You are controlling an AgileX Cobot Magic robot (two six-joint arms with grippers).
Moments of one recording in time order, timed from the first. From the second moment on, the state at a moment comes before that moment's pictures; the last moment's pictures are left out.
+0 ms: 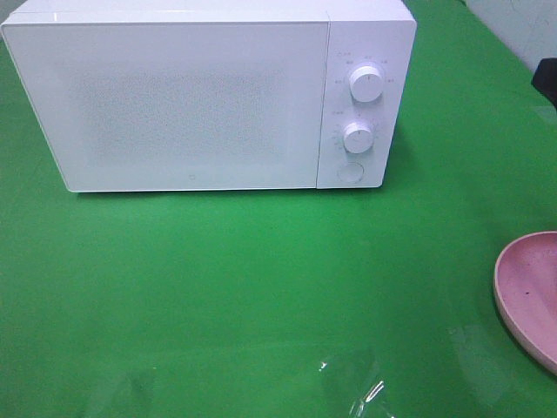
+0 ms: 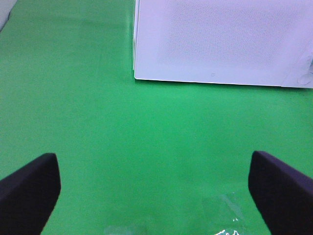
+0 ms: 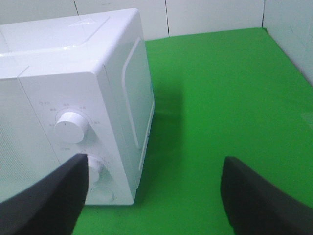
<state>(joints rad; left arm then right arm) 0.09 0.00 -0.52 -0.22 1.07 0.10 0.14 0.92 -0.39 -0.08 -0.31 0.22</state>
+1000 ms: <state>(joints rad) 0.09 0.00 -0.52 -0.22 1.07 0.10 0.55 1.43 -0.34 0.58 -1.08 -0.35</state>
